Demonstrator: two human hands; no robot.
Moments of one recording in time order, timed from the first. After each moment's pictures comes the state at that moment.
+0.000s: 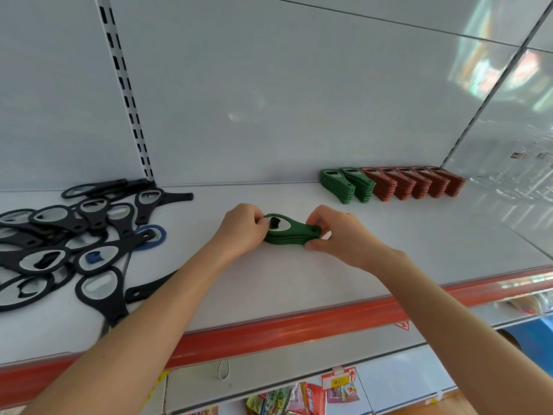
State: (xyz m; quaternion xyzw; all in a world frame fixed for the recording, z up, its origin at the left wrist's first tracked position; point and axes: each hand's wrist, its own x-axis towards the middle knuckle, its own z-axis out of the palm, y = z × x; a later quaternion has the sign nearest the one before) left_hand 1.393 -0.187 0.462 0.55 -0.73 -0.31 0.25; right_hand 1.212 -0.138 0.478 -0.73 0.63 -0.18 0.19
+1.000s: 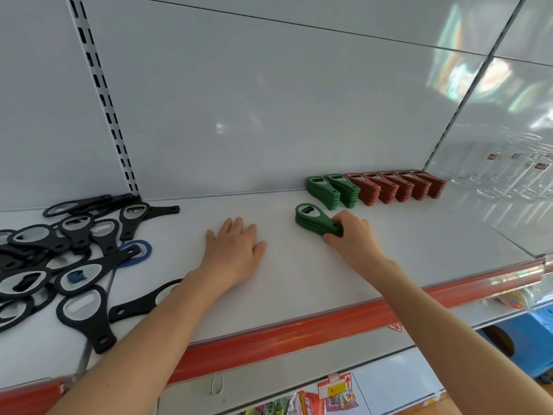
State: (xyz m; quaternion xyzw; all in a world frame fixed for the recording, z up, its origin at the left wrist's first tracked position) left_hand 1.389 -0.180 0.445 0.55 -0.82 -0.12 0.03; right_hand 1.184 -0.142 0.466 -0.58 0.77 -0.23 0.11
